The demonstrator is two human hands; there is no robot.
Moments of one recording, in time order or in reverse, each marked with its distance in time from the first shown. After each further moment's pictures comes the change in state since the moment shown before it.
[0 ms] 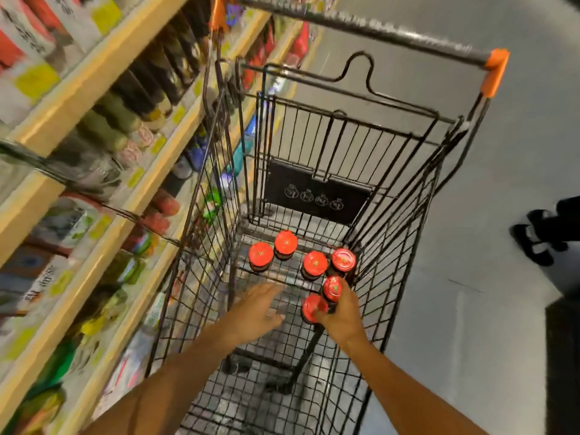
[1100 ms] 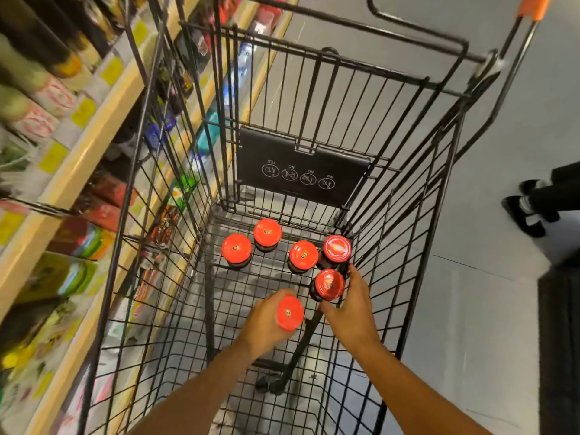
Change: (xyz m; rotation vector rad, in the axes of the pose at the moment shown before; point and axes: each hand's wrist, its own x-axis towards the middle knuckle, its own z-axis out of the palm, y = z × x) left_hand 0.083 -0.032 0.107 -0.359 0.140 -0.037; right_hand 0.011 0.001 -0.014 0.108 0.073 0.068
